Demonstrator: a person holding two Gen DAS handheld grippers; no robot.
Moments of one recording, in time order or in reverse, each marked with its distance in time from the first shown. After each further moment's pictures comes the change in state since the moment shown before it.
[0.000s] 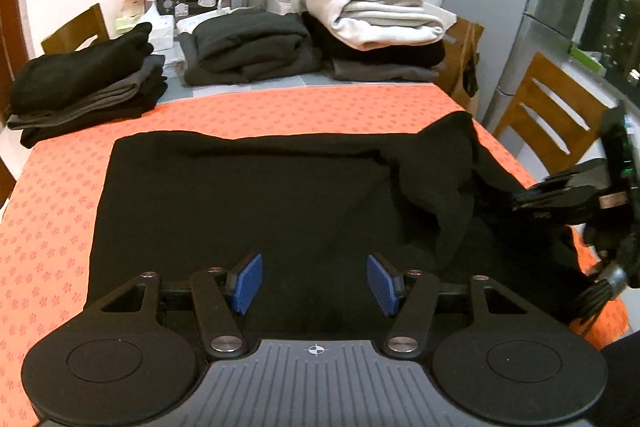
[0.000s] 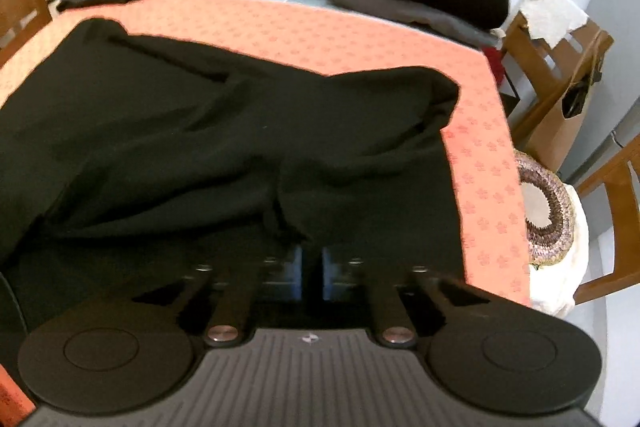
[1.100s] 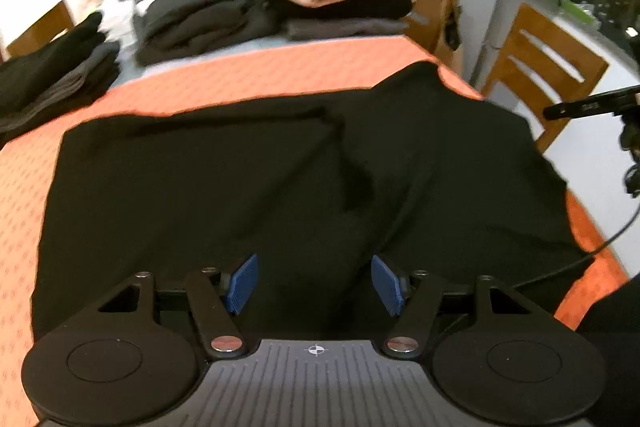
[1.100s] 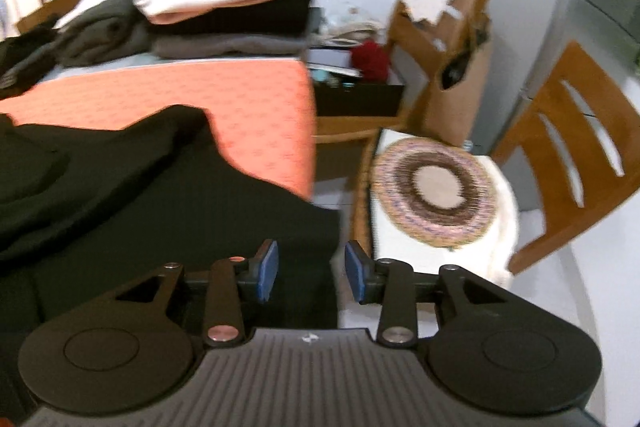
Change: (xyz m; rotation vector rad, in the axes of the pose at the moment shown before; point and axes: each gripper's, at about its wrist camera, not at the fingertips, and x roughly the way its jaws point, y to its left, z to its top) left arm 0.030 -0.063 -0.014 0.079 0.109 0.016; right arm -0.046 -0.165 -0.024 0.205 -0.075 -0.108
